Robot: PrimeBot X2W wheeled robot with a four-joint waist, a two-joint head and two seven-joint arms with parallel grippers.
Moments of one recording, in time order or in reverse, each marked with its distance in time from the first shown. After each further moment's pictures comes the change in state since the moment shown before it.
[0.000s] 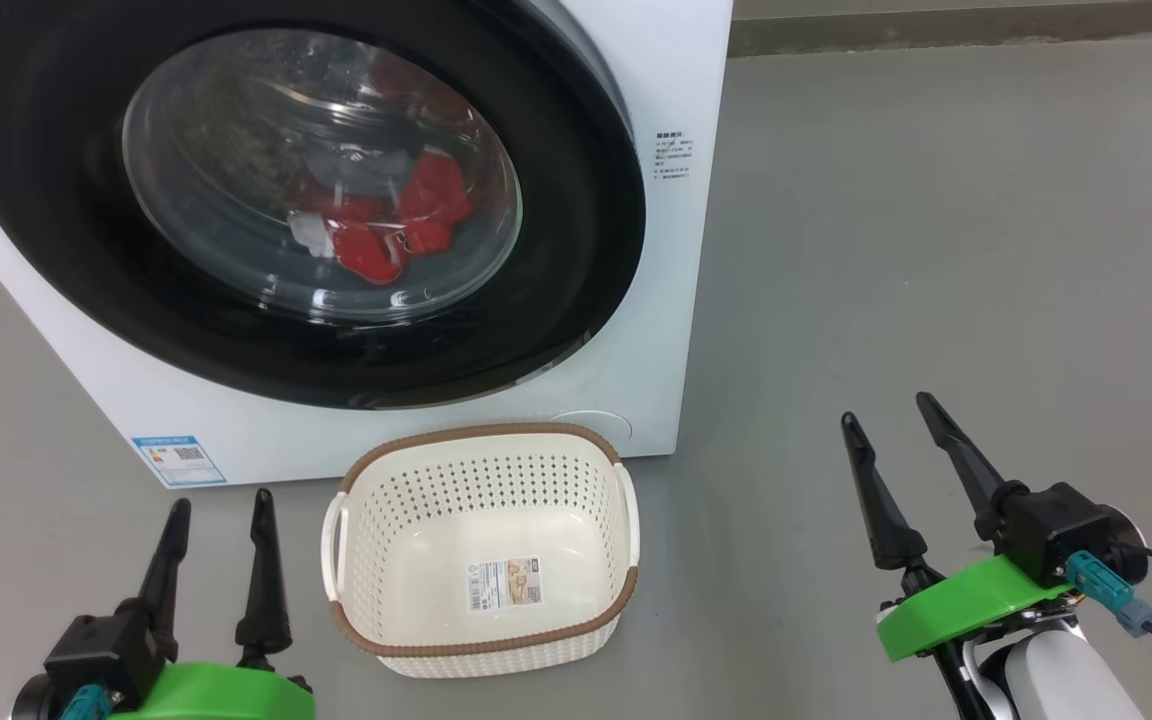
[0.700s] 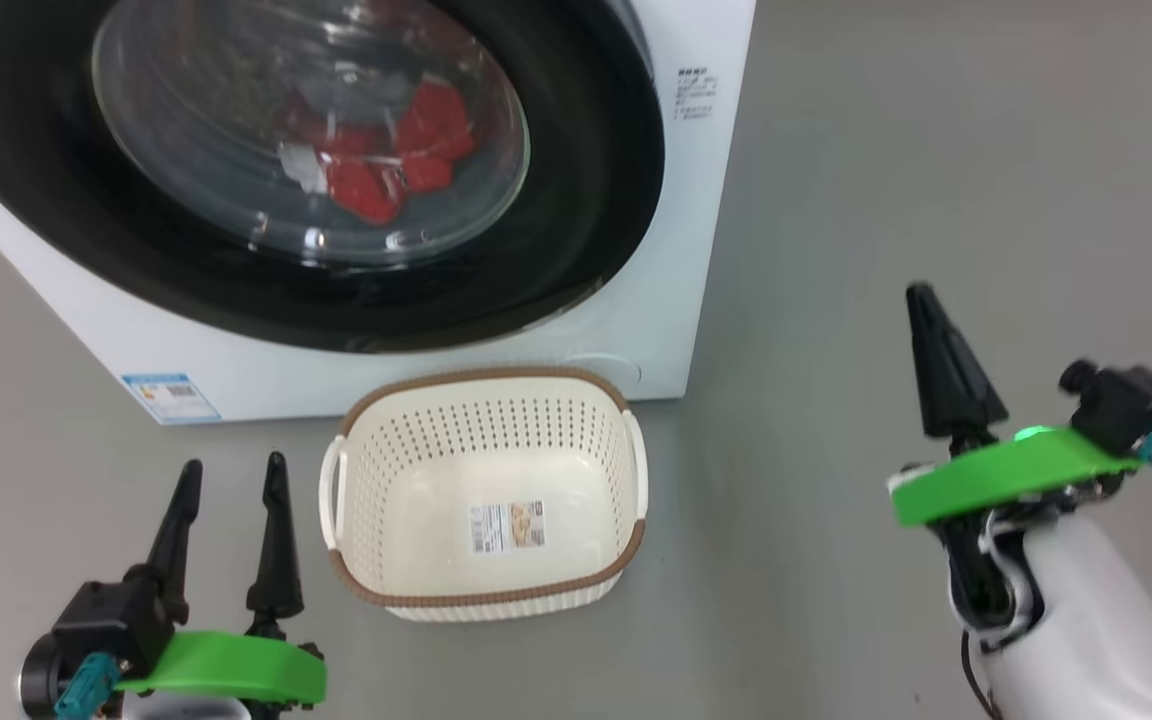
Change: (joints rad) left arm -0.047 0.000 -0.024 -0.007 -0.003 0.000 0.000; right arm -0.204 -0.019 0.024 0.113 0.421 0.000 0.000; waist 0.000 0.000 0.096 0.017
